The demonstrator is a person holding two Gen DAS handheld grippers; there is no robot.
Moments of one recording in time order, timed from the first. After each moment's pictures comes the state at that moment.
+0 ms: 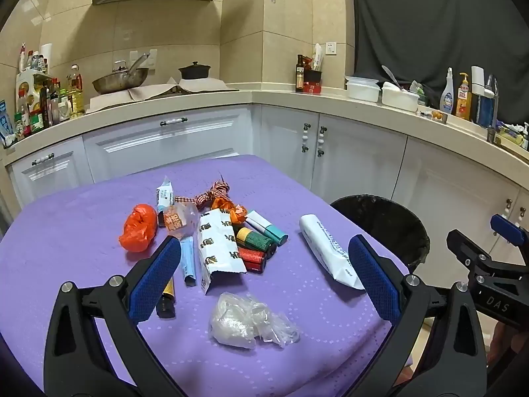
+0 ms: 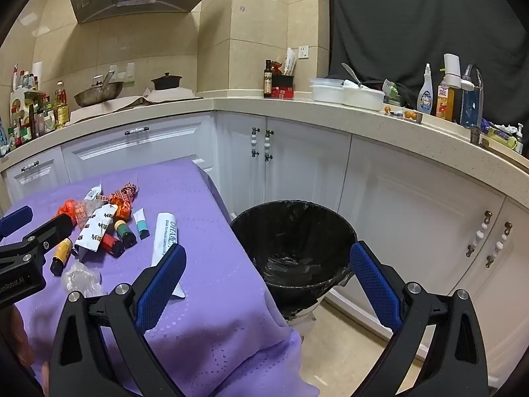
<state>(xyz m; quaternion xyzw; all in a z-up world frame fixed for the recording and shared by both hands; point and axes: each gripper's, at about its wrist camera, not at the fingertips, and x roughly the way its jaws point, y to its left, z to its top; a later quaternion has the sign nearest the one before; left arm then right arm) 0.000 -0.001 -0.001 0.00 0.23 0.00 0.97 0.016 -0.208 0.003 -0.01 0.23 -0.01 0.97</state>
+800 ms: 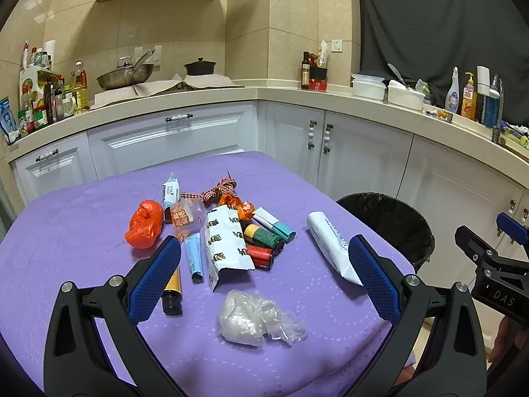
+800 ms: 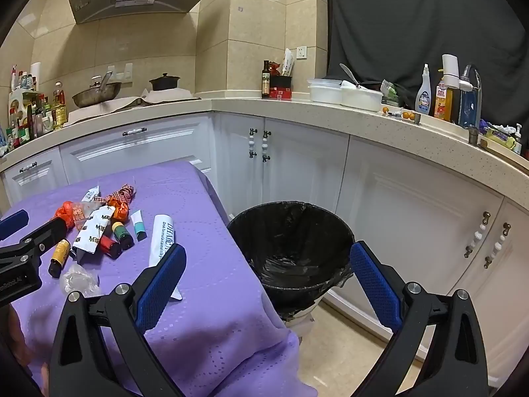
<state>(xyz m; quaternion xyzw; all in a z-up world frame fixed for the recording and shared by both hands) 0.004 0.013 -0.006 -0.01 0.23 0.01 0.97 0.019 -0.208 0.003 -0.01 0.23 -0.01 0.97</state>
